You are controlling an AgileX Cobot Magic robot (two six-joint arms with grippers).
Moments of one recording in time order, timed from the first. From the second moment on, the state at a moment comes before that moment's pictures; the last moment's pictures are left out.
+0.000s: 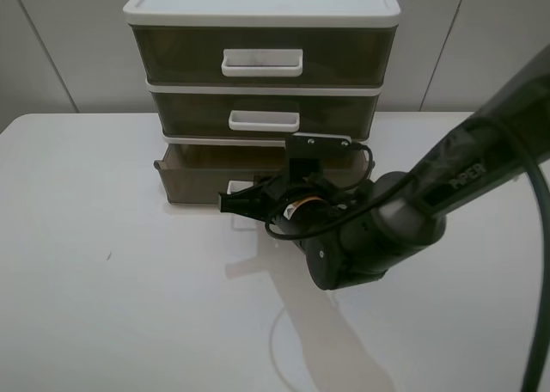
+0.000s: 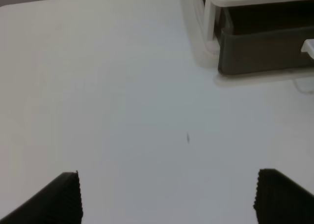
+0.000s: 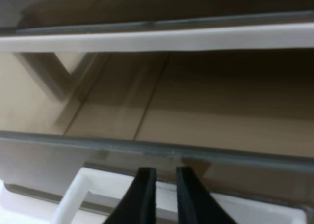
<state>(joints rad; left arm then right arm) -0.03 -0.01 -0.50 -0.05 1.06 0.11 0.90 2.13 -0.82 0.61 -0.83 0.05</state>
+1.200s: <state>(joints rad) -0.03 -0.01 -0.50 -0.05 1.06 0.11 0.89 2.24 -0.94 0.71 -0.95 -0.03</state>
